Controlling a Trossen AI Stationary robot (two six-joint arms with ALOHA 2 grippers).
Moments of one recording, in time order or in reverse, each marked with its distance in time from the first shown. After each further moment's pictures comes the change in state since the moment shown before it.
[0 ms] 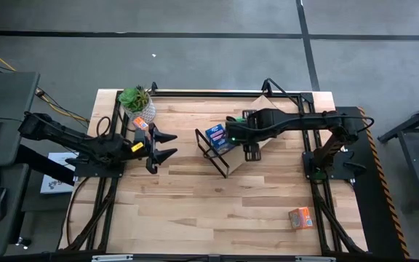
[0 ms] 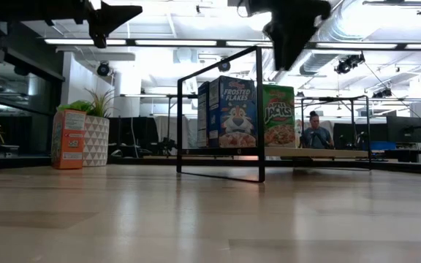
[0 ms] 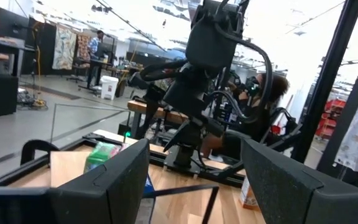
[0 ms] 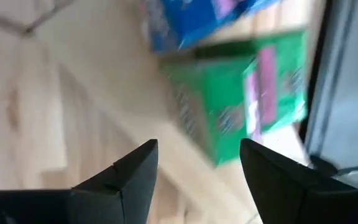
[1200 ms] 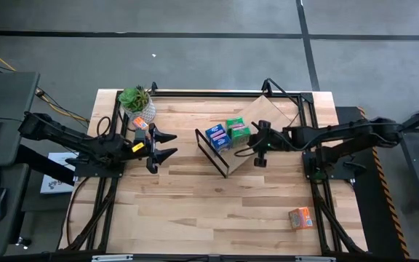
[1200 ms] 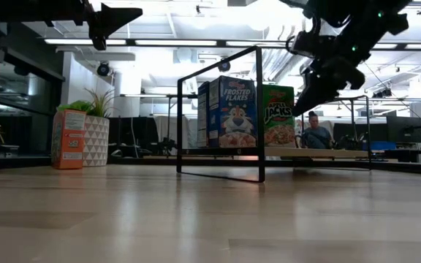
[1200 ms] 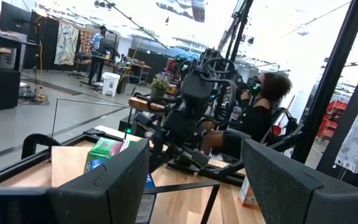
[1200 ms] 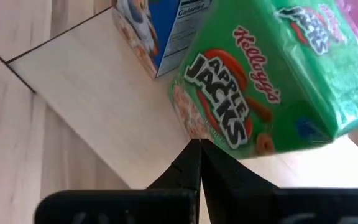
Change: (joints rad) left arm 0.002 0.000 0.000 -0.011 -0.010 -0.023; right arm -0.048 -0.507 -0.984 1.031 -0.051 -0.003
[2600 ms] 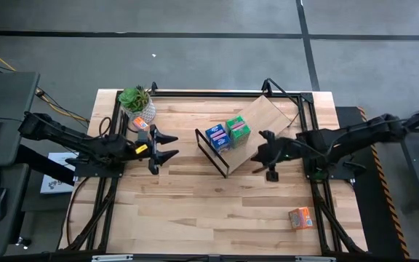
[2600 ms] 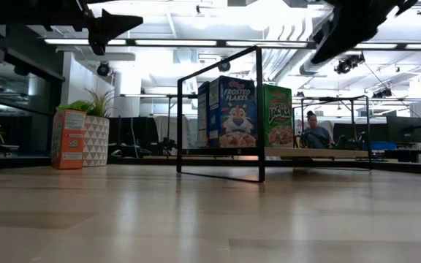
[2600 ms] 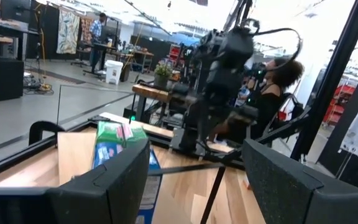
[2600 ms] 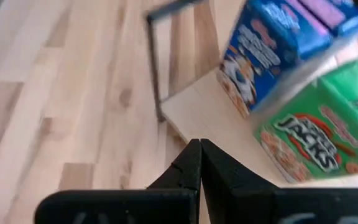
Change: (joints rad) left arm 0.000 0.000 0.000 -0.071 -0.001 -0.006; right arm 0.224 -0.147 0.129 -0.188 -0.098 0.171
